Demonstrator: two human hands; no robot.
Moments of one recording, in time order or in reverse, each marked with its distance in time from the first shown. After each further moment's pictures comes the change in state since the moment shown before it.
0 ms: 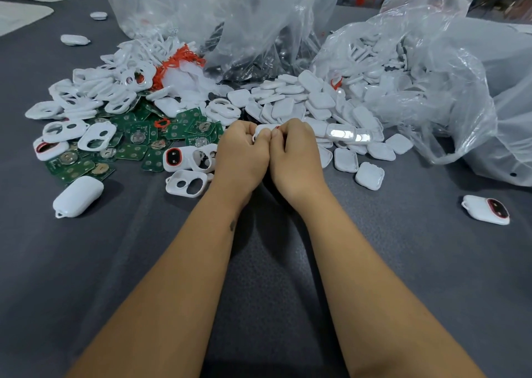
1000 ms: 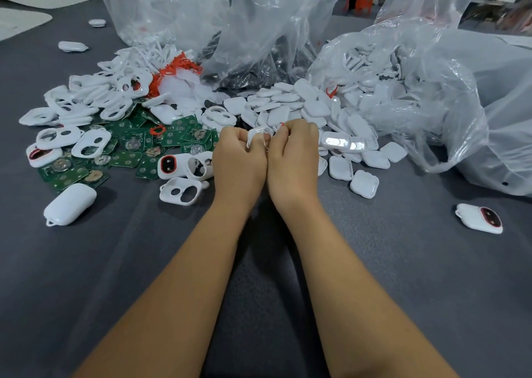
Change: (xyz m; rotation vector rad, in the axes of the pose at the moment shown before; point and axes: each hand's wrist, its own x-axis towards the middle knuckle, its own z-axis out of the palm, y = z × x) left_hand -0.007 0.006 0.008 0.109 0.194 0.038; right_hand -0.001 -0.005 0.005 0.086 0.197 0.005
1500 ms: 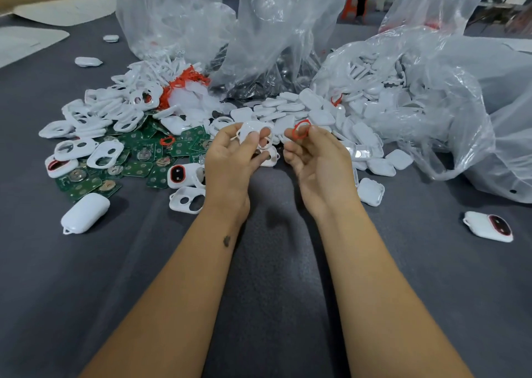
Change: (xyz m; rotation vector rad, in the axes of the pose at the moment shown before) left_hand 0.002 0.012 -0.016 -0.804 -0.133 -0.195; right_hand 0.015 -0.001 -0.030 1.105 -0.106 0.475
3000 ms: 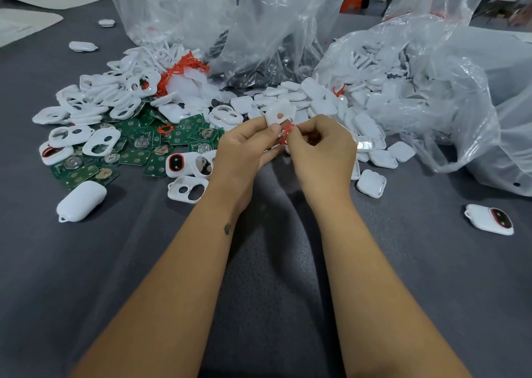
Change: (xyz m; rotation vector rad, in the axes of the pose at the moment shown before) left_hand 0.003 -0.006 -0.003 0.098 -0.269 -0.056; right_hand -0.005 0.008 0.000 -0.969 0.216 -0.444
